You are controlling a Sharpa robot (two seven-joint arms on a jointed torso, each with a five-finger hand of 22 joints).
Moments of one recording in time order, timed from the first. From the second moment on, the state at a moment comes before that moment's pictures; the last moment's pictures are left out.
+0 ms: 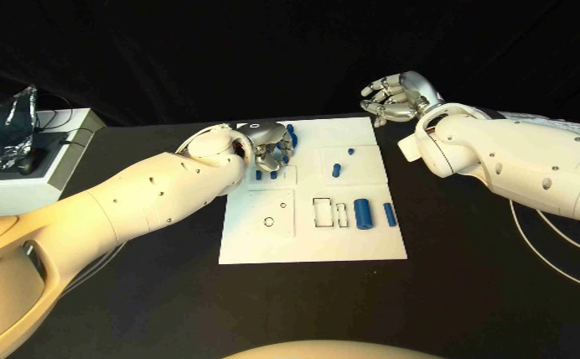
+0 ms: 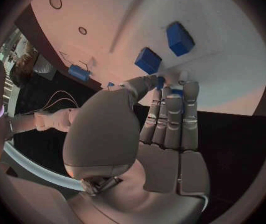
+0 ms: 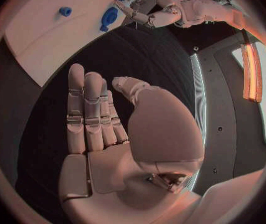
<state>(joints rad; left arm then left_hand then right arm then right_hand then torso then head) 1.09 -0.49 0.16 1.09 -1.69 -0.13 0.02 1.41 -0.24 0.59 0.02 0.28 0.88 0.16 0.32 0.25 0.90 0.13 0.44 0.07 1.13 0.05 1.28 0.74 0.17 1.02 0.15 1.00 0.94 1.34 -0.70 -0.14 1.21 -0.64 -0.53 0.17 1.31 -0.23 0.52 0.11 0.40 0.88 0.17 0.20 0.63 1.08 0.08 0.42 0.32 1.37 0.00 0.62 0.84 0.17 1.25 0.10 0.33 0.80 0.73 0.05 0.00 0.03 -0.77</state>
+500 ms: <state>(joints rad) 1.09 -0.48 0.16 1.08 -1.69 -0.12 0.02 1.41 -0.23 0.61 0.01 0.27 0.90 0.17 0.31 0.25 0.95 0.12 0.41 0.07 1.15 0.05 1.30 0.75 0.17 1.03 0.14 1.03 0.97 1.34 -0.70 -0.14 1.21 -0.64 -0.53 0.17 1.31 -0.23 0.52 0.11 0.40 0.88 0.16 0.20 0.63 1.08 0.09 0.42 0.32 1.37 0.00 0.62 0.84 0.17 1.25 0.10 0.33 0.80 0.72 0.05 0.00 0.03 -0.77</state>
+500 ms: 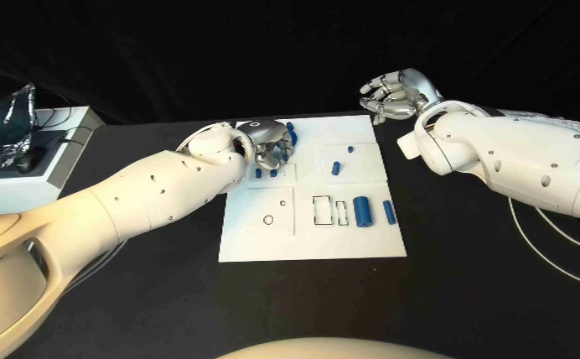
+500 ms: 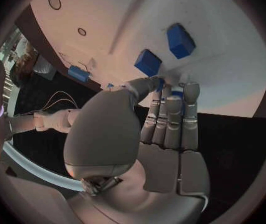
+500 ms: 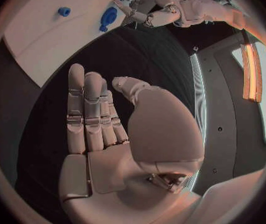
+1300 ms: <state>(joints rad) 1.10 -0.49 0.16 1.08 -1.69 -0.11 0.02 1.42 -0.18 0.62 0.00 0.27 0.97 0.16 0.30 0.27 1.07 0.10 0.38 0.08 1.25 0.02 1.37 0.87 0.15 1.14 0.13 1.15 1.09 1.34 -0.70 -0.14 1.22 -0.64 -0.53 0.17 1.31 -0.23 0.52 0.11 0.40 0.88 0.16 0.20 0.63 1.08 0.09 0.41 0.31 1.37 0.00 0.62 0.85 0.17 1.25 0.10 0.33 0.81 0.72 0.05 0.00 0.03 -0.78</state>
